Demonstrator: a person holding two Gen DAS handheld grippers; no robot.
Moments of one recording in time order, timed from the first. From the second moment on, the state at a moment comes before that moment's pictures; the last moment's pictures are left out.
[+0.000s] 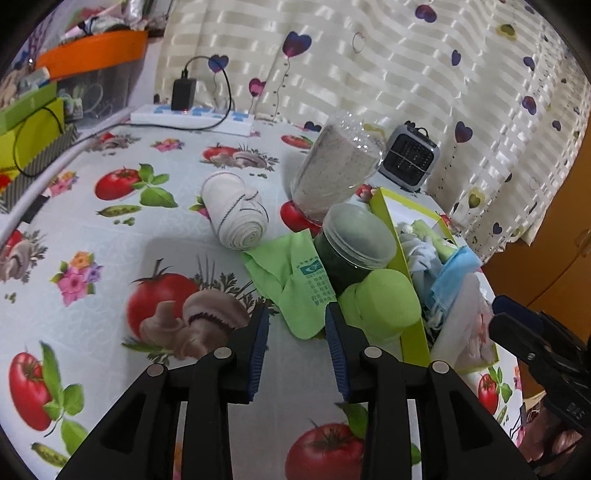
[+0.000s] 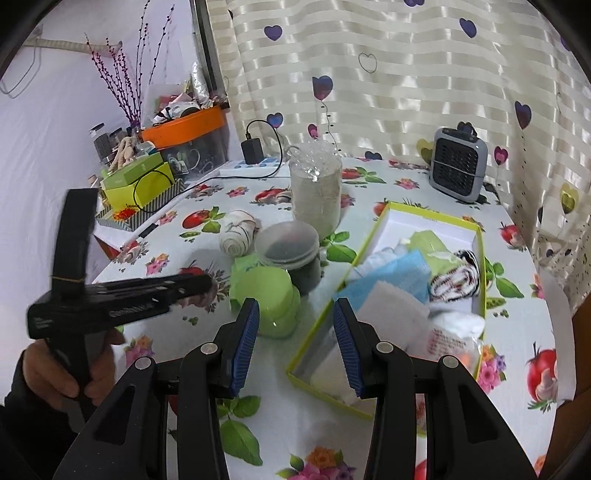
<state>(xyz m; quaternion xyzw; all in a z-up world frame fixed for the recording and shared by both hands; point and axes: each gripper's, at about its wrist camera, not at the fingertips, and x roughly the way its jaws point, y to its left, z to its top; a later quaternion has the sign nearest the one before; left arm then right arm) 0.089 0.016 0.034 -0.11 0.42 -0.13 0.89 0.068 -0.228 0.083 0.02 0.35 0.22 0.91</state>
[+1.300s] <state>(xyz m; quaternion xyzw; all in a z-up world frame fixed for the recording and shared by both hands) 0.087 0.081 0.015 -0.14 0.43 -0.04 0.89 0.140 -0.124 0.098 -0.02 0.38 0.28 0.88</state>
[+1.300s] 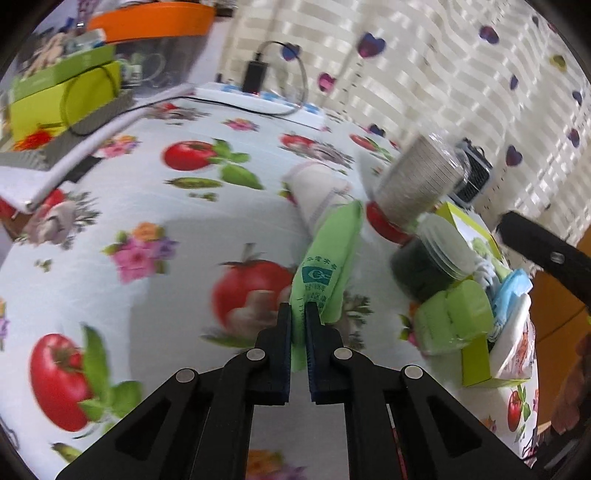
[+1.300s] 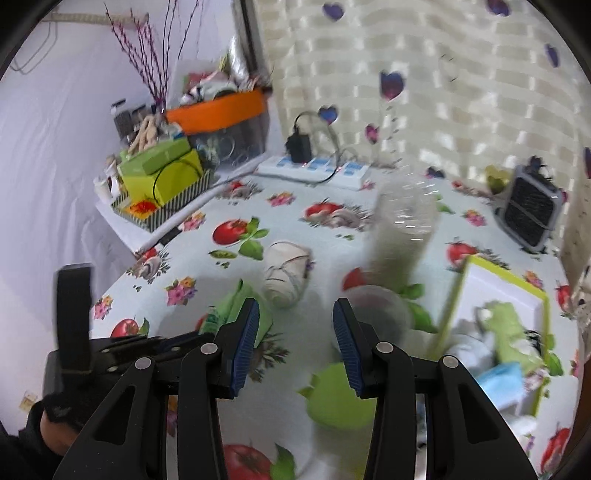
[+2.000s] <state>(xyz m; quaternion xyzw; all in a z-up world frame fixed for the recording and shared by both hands) 0.109 0.114 -0.001 -0.15 0.44 -0.04 0.89 0.239 -0.030 0.031 -0.07 0.52 0.23 0.82</state>
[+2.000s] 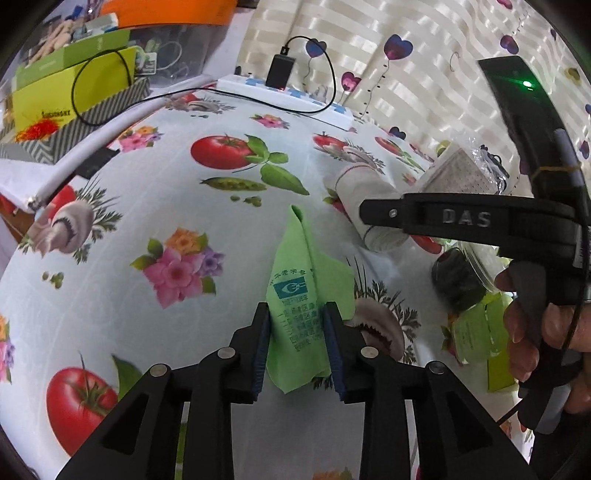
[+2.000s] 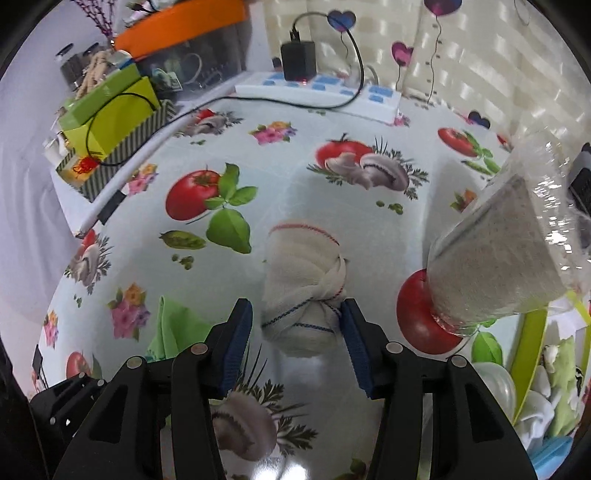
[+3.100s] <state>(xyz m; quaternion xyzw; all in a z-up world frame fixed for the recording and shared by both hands) 0.068 0.067 0.095 -0.09 0.35 -0.06 0.93 0.125 -0.131 0.117 0.02 0.37 0.28 0.89</state>
